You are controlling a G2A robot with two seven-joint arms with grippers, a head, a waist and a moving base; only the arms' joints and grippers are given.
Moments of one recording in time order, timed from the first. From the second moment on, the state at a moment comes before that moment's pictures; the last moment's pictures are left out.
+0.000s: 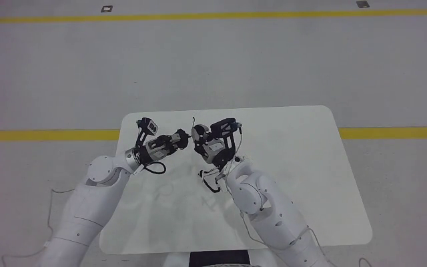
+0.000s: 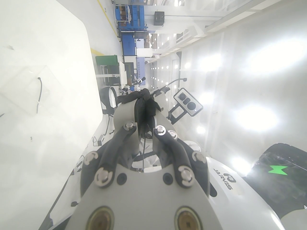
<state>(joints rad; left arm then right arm) 1.31 -1.06 -1.26 -1.41 -0.68 -0.26 -0.98 -1.41 -1.47 0.96 -1.75 -0.98 -0.02 0.22</state>
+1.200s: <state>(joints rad) 1.31 -1.06 -1.26 -1.41 -0.68 -0.26 -0.98 -1.43 -1.46 0.98 -1.77 -0.98 -0.01 0.20</state>
